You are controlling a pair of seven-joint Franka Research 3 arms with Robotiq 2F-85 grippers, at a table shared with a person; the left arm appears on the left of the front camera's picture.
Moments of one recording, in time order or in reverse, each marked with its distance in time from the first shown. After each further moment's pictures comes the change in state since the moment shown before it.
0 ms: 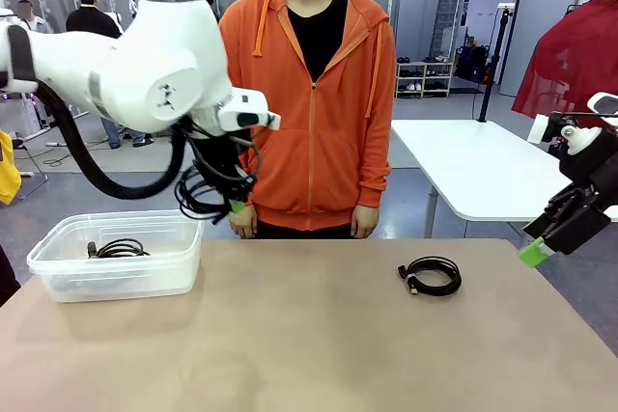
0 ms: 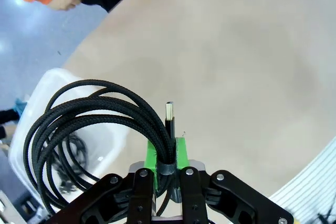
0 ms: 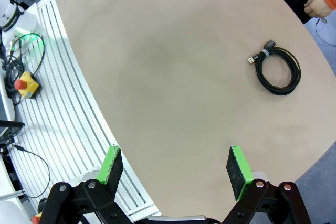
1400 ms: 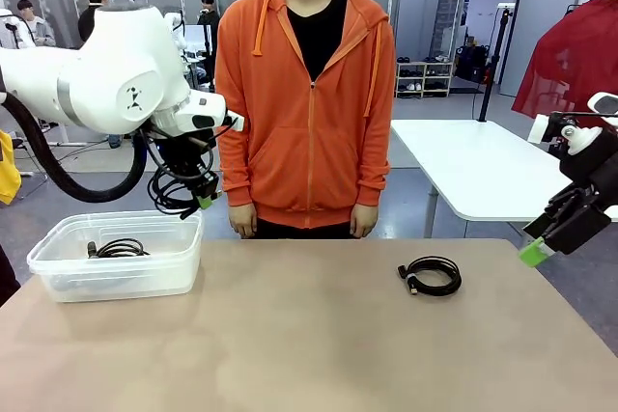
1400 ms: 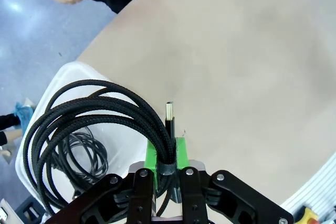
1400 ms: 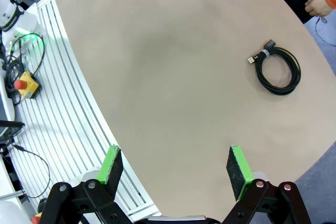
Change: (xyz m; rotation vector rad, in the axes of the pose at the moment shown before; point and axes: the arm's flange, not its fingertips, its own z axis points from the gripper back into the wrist) left arm -0.022 0.062 -0.035 -0.024 0.004 -0.015; right arm 0.000 0.000 0.000 0.000 0.000 0.000
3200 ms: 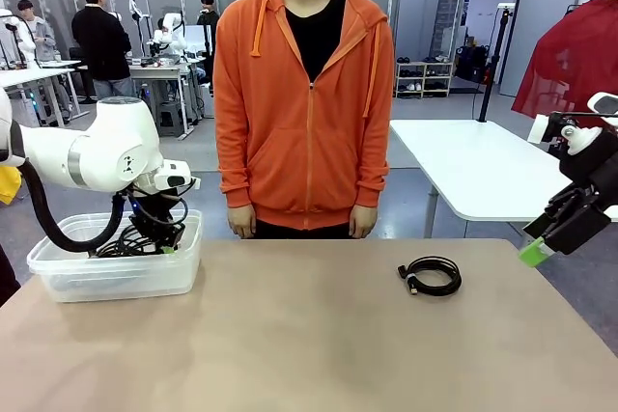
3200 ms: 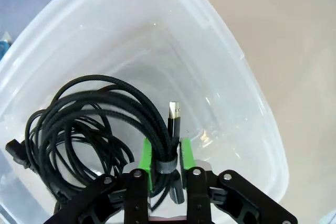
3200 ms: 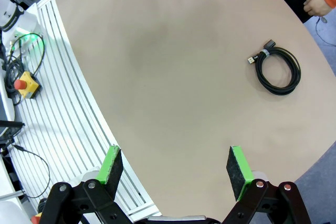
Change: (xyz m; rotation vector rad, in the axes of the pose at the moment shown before) left arm -0.051 0.110 -0.155 -0.035 0.195 0.281; right arm 0.000 0.000 0.000 0.000 0.000 0.000
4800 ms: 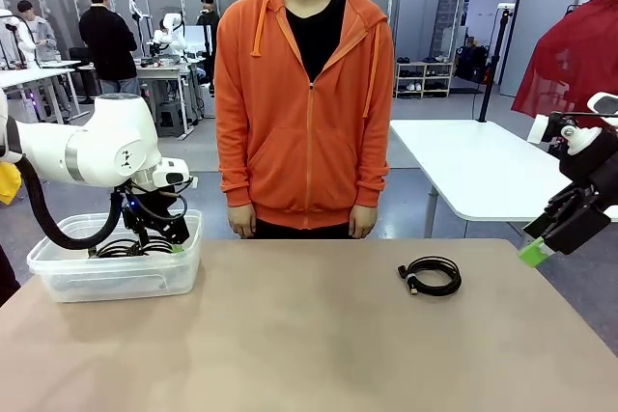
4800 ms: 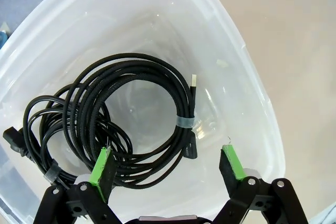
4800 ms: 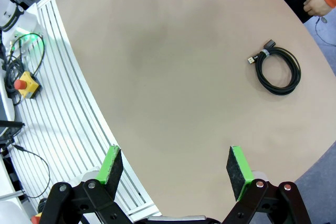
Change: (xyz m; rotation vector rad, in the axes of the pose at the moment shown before) left arm -0.003 0.001 0.008 -0.007 0.023 0.036; right arm 0.000 0.000 0.000 0.000 0.000 0.000
